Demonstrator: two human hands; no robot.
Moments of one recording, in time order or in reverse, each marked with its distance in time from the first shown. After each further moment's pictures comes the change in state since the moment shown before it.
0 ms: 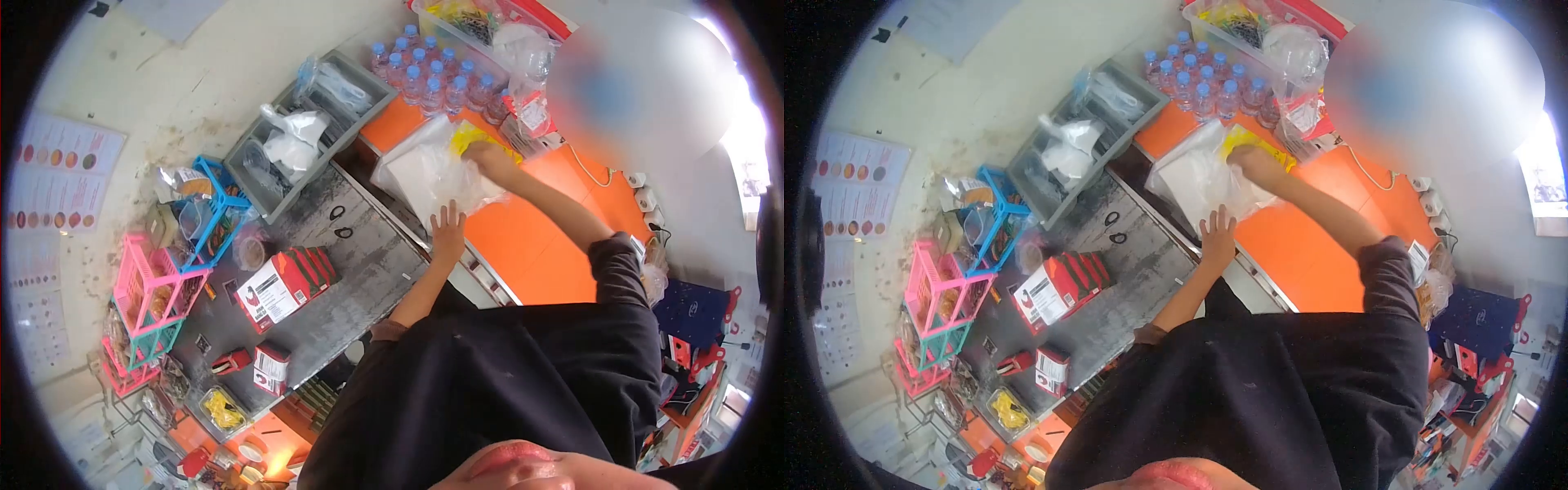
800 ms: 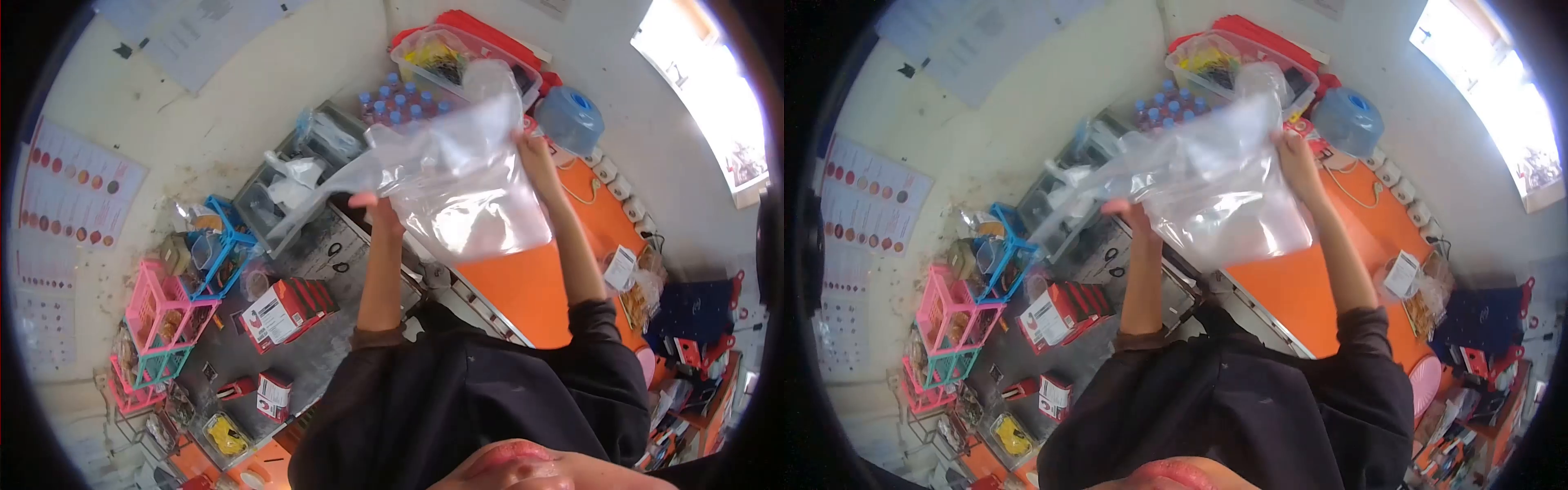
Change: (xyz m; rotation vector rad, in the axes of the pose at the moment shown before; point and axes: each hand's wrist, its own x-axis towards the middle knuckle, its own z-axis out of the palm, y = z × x) left_hand 0.098 -0.055 -0.216 -2.493 -0.143 0.839; right_hand -0.010 -0.061 -0.166 0.265 0.554 0.693
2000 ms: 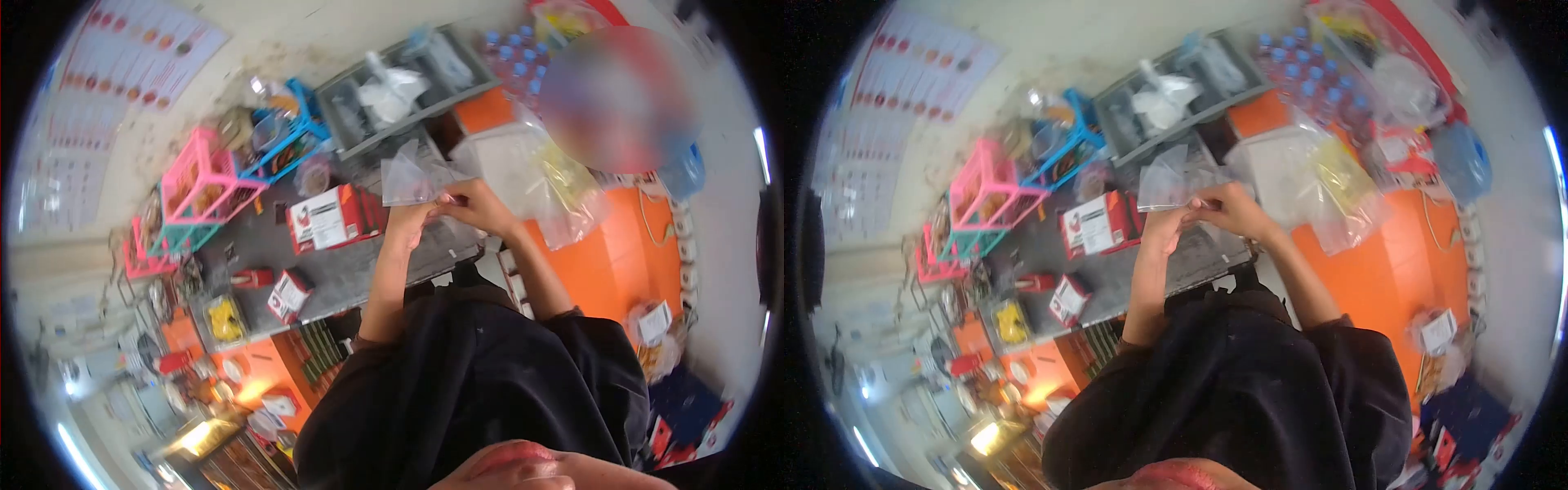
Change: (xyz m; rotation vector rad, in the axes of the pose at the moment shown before) left_hand -0.121 0.068 0.098 0.716 1.321 -0.175; right_hand -0.127 -0.089 0.200 0.397 -0.826 -0.297
